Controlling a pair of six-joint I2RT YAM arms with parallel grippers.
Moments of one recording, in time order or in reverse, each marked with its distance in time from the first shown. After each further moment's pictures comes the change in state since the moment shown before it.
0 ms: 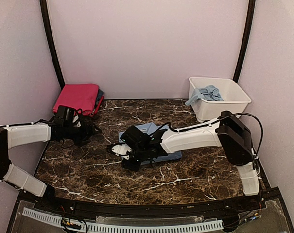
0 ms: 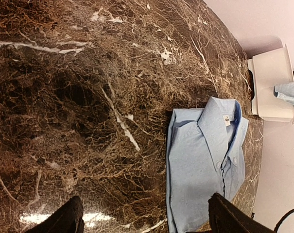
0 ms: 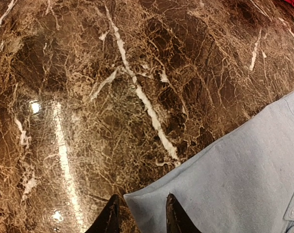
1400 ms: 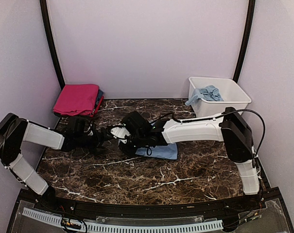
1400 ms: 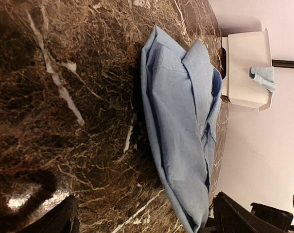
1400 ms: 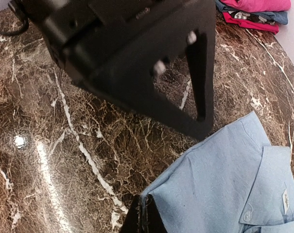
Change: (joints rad) left arm -0.119 0.187 -0.126 0.426 0.164 -0.273; right arm -0.053 0.010 0.110 0.052 0.063 0.029
